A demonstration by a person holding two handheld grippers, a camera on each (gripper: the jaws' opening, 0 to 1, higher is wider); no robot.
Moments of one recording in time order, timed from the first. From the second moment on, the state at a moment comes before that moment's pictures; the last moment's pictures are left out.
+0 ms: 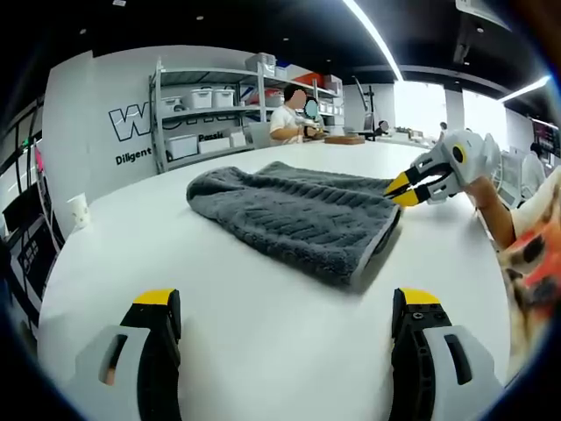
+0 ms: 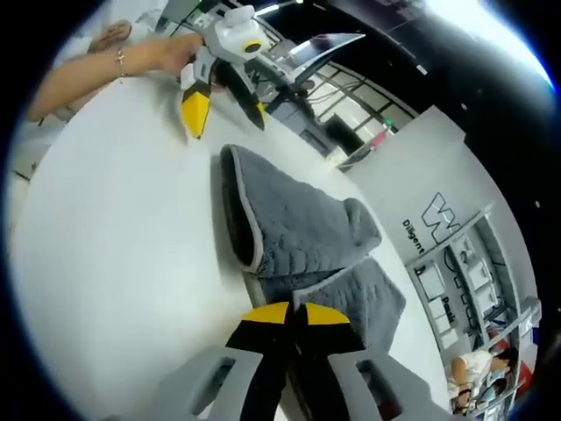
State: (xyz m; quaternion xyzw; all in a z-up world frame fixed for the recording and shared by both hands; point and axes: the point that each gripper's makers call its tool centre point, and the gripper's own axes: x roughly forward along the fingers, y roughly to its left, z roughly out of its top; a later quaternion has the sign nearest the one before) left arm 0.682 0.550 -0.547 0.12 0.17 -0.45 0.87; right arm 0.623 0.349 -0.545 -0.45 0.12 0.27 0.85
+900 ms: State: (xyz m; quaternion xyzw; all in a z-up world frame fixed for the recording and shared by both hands) left arm 0.682 0.550 -0.546 0.12 0.16 -0.46 0.87; right arm 0.646 0.199 -0.467 -0.28 0.09 0.07 0.95
